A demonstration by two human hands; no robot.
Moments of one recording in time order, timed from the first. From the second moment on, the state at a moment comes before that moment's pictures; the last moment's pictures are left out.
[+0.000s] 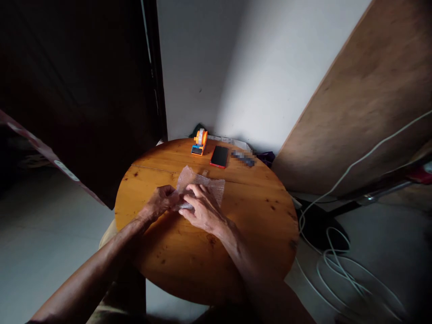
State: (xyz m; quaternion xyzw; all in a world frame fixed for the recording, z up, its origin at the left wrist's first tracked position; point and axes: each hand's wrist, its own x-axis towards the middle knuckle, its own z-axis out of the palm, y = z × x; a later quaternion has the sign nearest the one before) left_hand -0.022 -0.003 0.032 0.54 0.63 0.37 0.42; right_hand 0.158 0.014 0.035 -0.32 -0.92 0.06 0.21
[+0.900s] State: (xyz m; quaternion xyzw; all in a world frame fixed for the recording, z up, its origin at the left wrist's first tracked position) left_hand 0.005 -0.029 0.023 0.73 0.63 0.25 0.02; right_hand 0.163 0.020 0.045 -0.40 -0.90 0.08 0.14
